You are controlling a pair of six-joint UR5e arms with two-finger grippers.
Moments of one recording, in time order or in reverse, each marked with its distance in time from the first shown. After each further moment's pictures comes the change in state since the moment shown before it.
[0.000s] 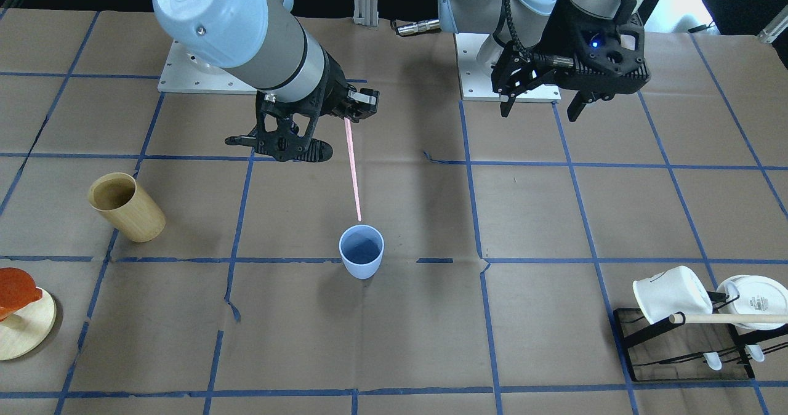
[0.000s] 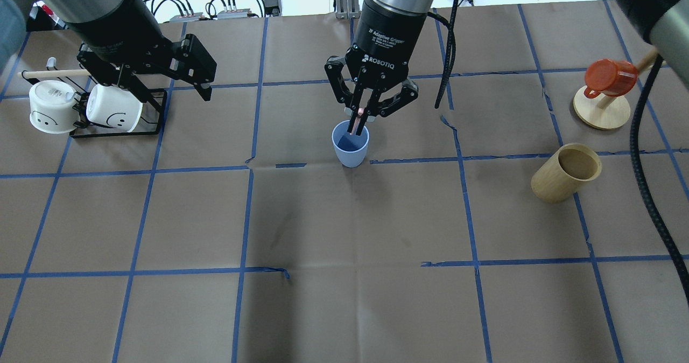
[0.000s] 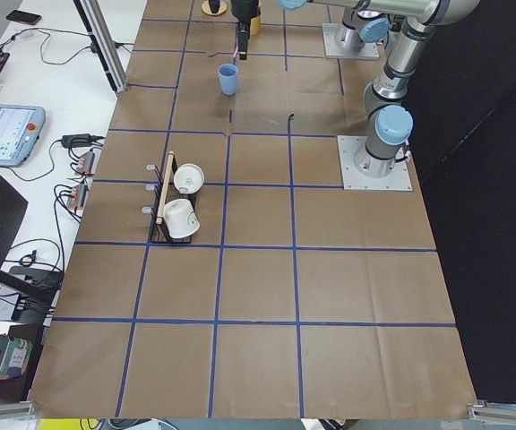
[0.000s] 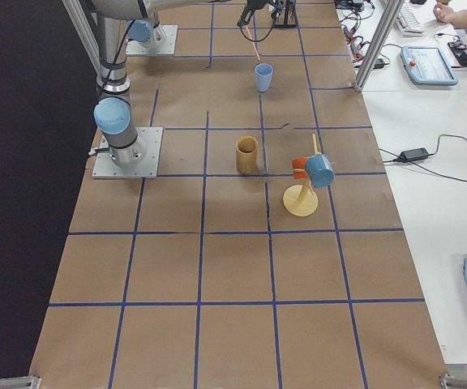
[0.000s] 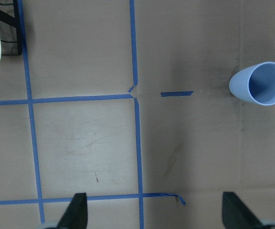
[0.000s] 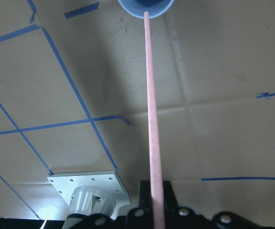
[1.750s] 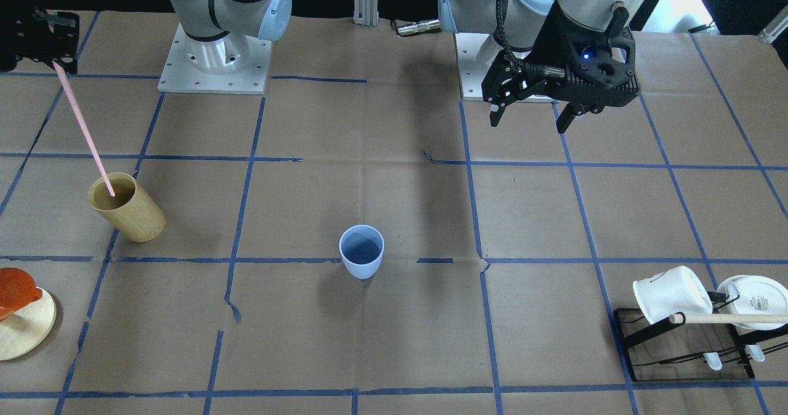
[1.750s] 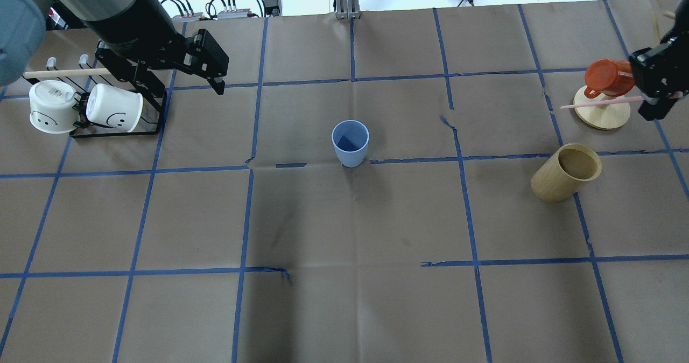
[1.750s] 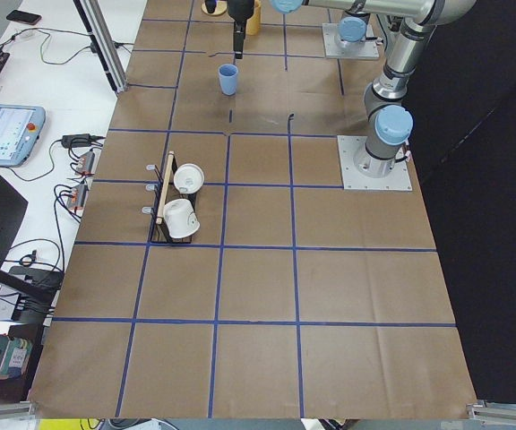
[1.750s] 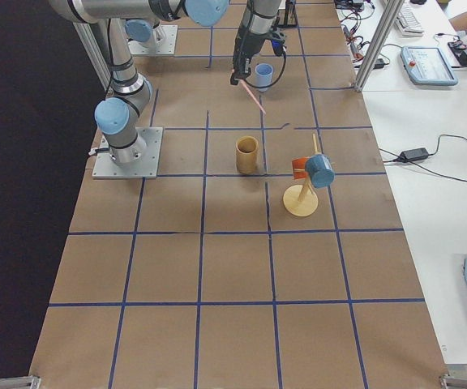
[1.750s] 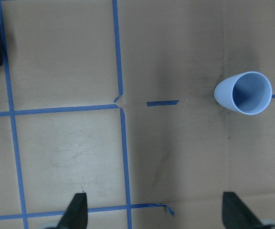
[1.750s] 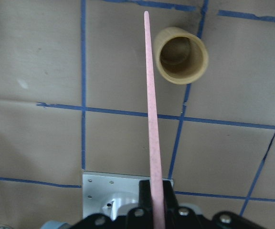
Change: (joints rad) left arm -0.005 -0.019 -0.003 0.041 -0.043 0.001; right arm -0.483 -0.298 0.140 0.083 -0.473 -0.747
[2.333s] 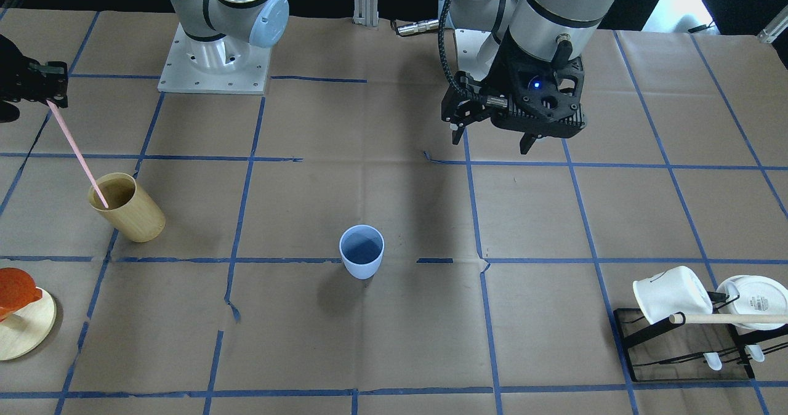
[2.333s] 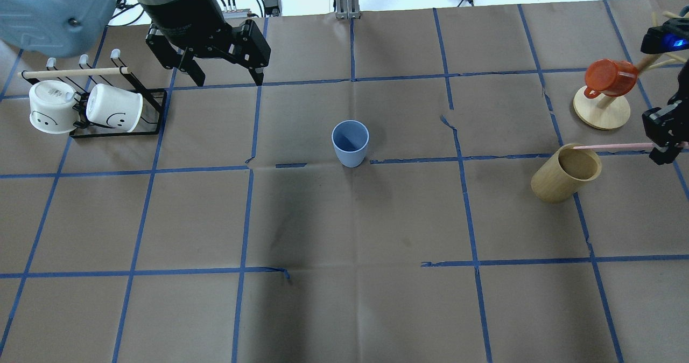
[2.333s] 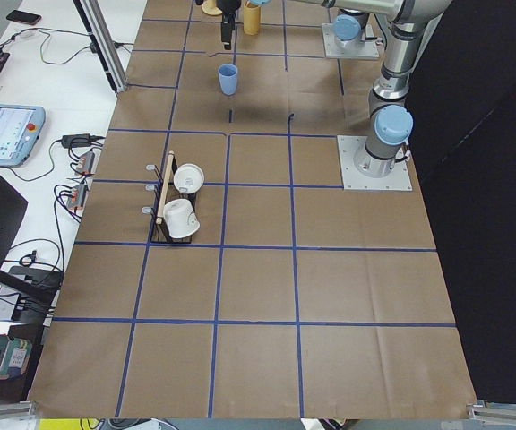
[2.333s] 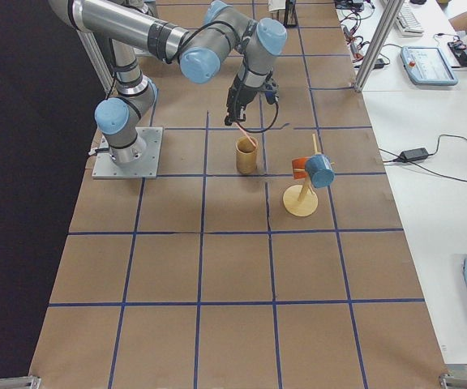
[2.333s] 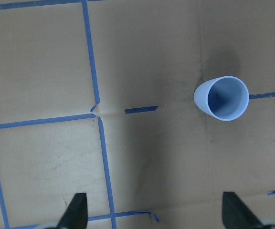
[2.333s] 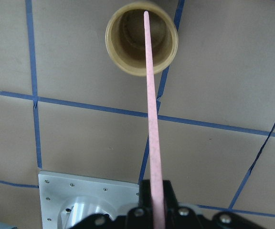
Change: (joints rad) left arm -0.082 -0.087 0.066 -0.002 -0.005 -0.024; right arm -0.185 -0.013 0.209 -0.154 -0.088 -0.233
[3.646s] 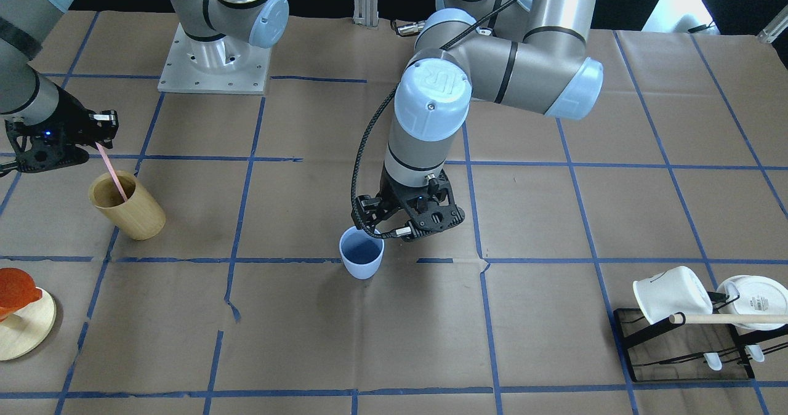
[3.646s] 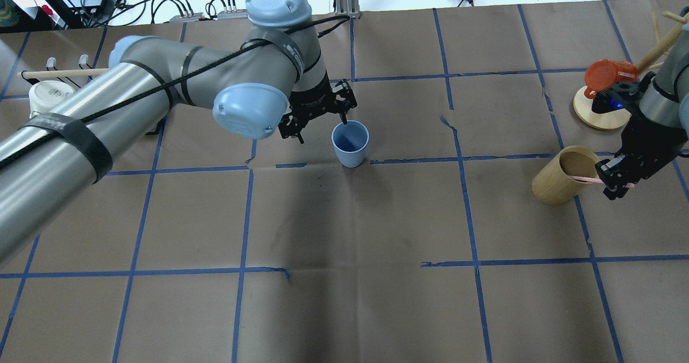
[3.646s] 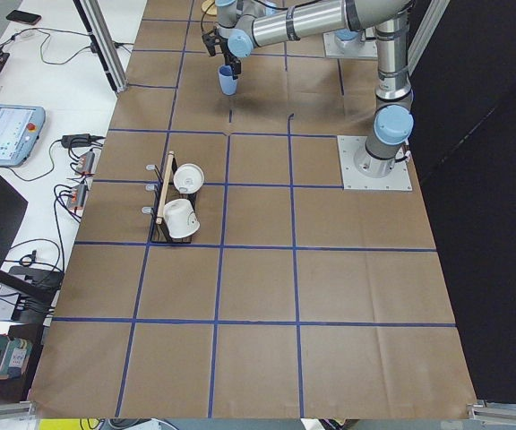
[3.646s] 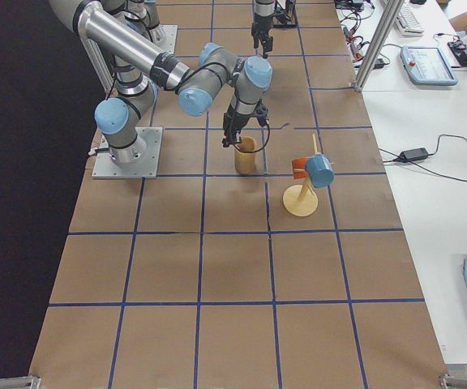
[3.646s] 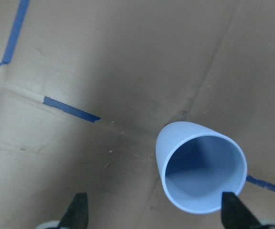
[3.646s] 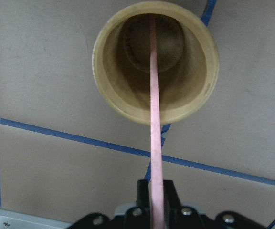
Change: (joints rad) left arm -0.174 -0.242 -0.113 0.327 -0.001 -0.641; right arm -0.008 0.007 0.356 -0.410 -0.002 -0.103
